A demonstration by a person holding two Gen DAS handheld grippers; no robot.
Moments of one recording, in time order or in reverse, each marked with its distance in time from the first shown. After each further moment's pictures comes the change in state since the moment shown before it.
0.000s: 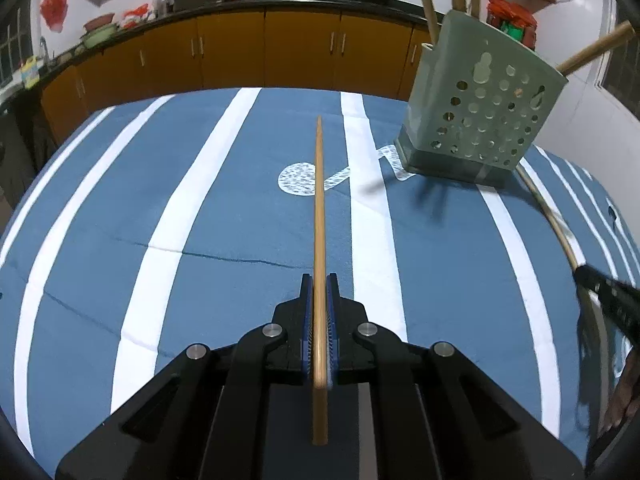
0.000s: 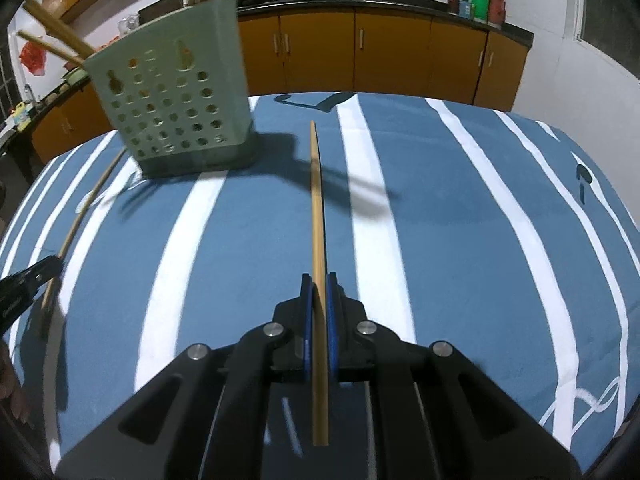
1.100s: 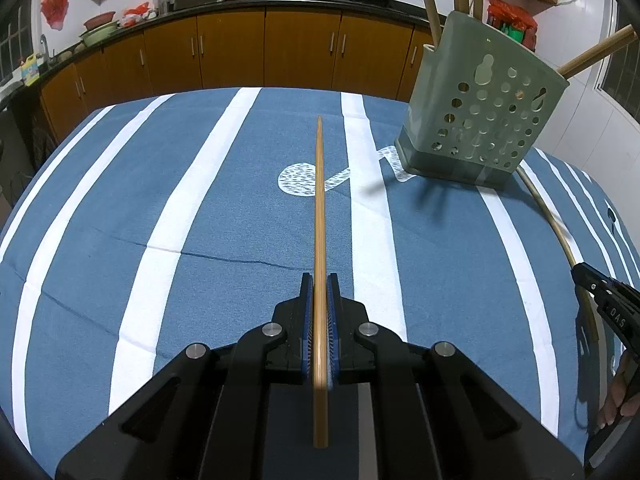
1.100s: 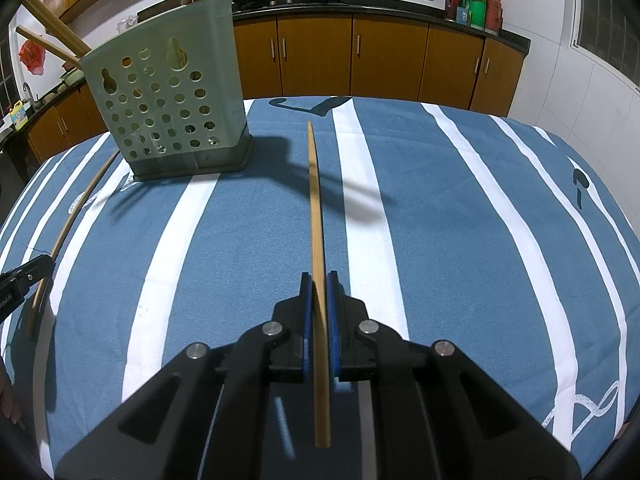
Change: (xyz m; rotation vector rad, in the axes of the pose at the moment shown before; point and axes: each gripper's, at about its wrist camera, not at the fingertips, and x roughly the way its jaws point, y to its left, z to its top) left arm 0.002 0.002 0.002 -0.017 0.000 -0.013; right arm 0.004 -0.002 -0.003 -0.010 -0.028 -0.013
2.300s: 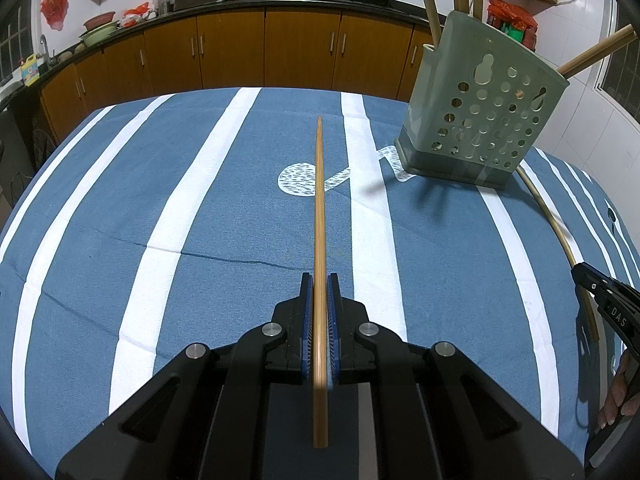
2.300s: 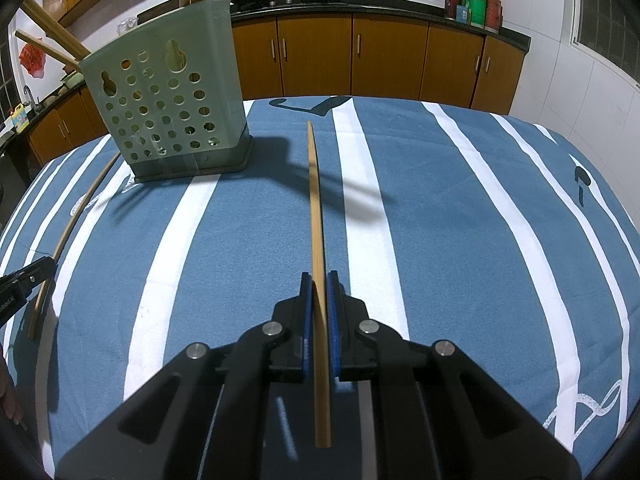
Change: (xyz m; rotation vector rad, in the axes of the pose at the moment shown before) left arm 0.000 -0.001 0.000 0.001 -0.002 0.002; right arm 0.001 -0.001 0.000 0.006 0.000 0.008
